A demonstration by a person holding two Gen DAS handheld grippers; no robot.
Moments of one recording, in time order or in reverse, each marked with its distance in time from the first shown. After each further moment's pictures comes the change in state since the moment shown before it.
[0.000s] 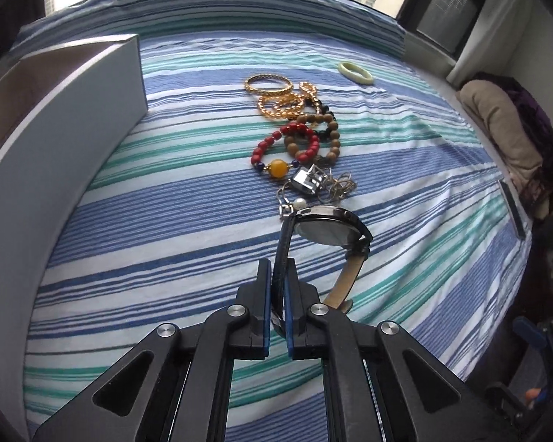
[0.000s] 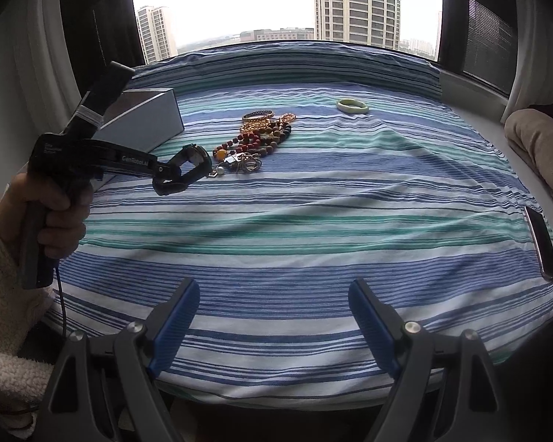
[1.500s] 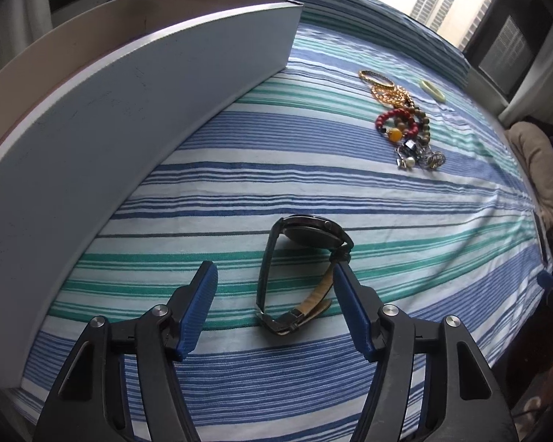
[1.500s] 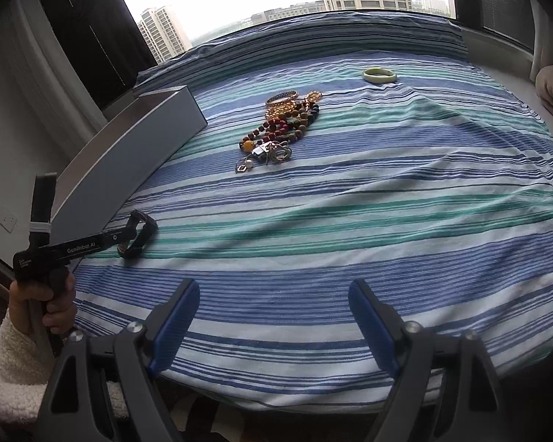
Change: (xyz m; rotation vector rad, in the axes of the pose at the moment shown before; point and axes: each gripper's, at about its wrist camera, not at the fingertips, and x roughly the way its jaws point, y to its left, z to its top) left arm -0.032 0.087 -0.075 -0.213 -0.033 0.122; right arm 0.019 -0.017 0.027 0.122 0.089 0.220
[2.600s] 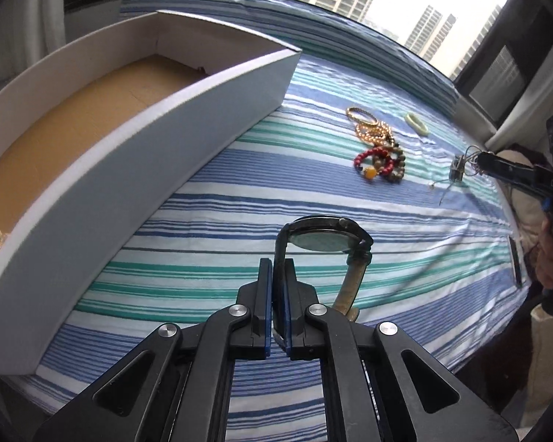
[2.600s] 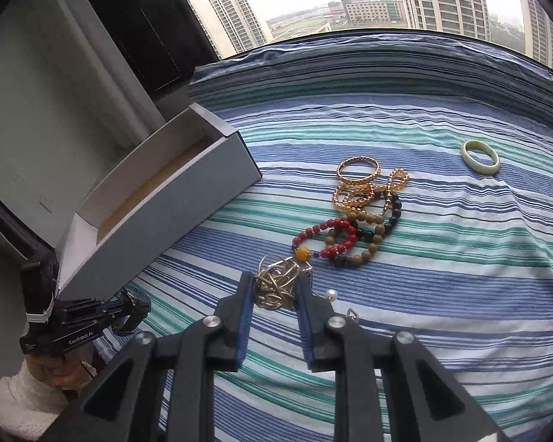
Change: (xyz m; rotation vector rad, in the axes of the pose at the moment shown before) left arm -0.062 -0.001 0.016 -0.050 -0.069 -0.046; right arm 0.056 0.031 0.164 -0.210 0.082 0.215
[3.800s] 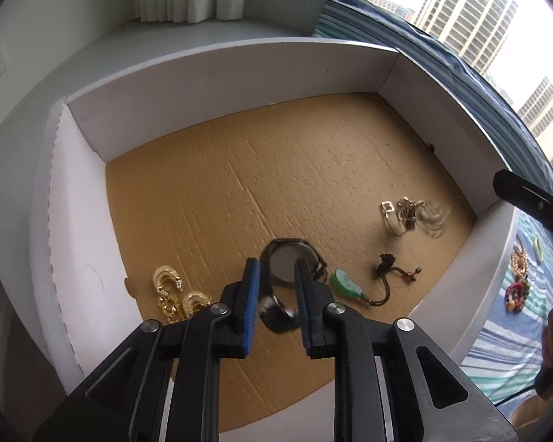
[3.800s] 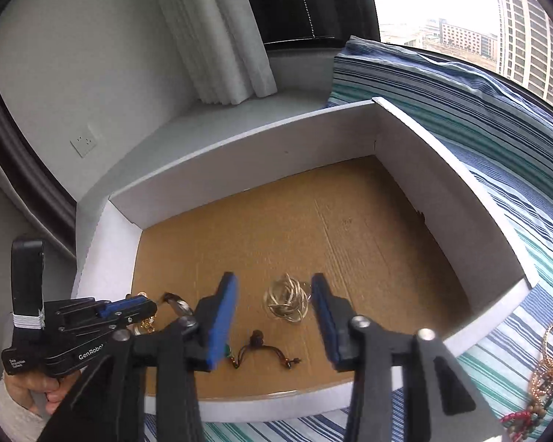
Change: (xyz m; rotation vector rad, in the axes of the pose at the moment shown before) left arm -0.015 0.210 0.049 -0.377 -0.045 0.349; right arm 0.206 0.254 0.106 -0.326 0.086 0.146
